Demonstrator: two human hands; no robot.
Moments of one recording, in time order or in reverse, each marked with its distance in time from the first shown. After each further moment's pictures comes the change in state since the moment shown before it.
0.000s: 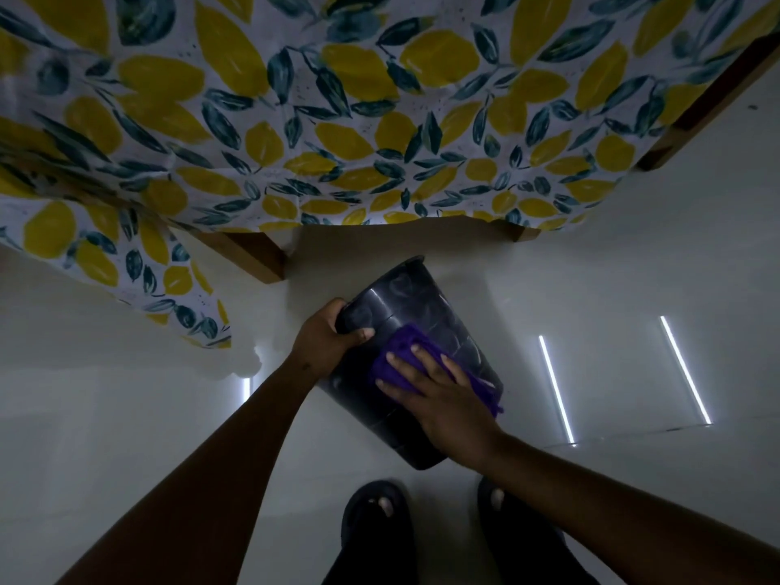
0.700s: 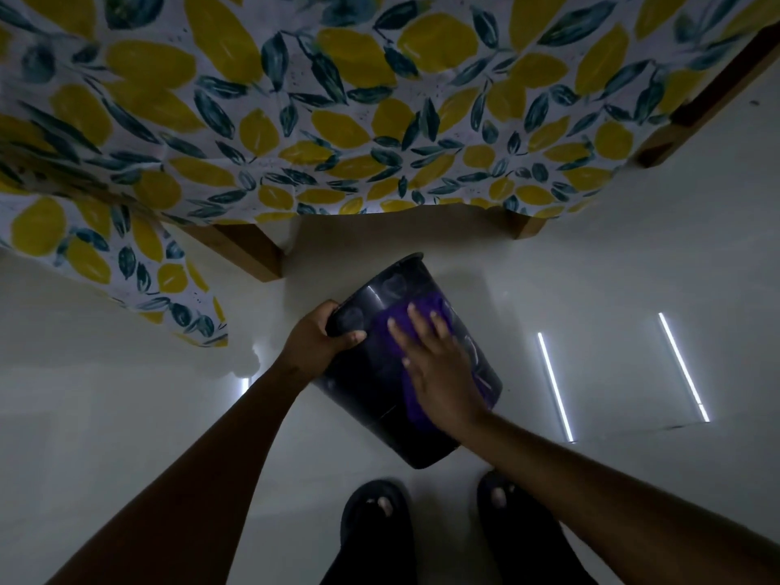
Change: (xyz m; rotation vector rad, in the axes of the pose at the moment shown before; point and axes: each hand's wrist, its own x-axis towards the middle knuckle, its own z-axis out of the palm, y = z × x) left_hand 0.000 -0.011 -0.004 0.015 -0.023 0.008; right_hand 0.036 -0.002 -0.021 0.285 0.084 0.359
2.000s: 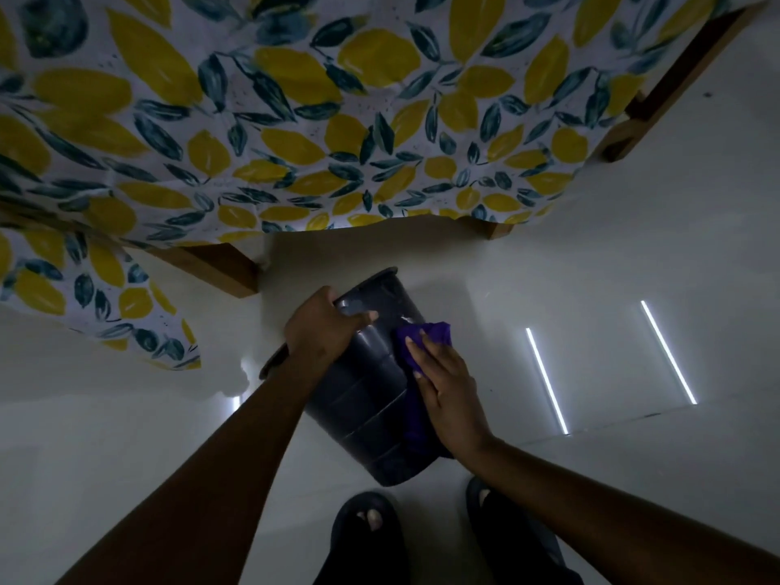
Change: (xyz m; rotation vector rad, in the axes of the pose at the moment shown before) left_hand 0.024 0.062 0.031 0.276 0.216 -0.125; right_hand -0.031 0.032 0.005 0.260 0.113 0.139
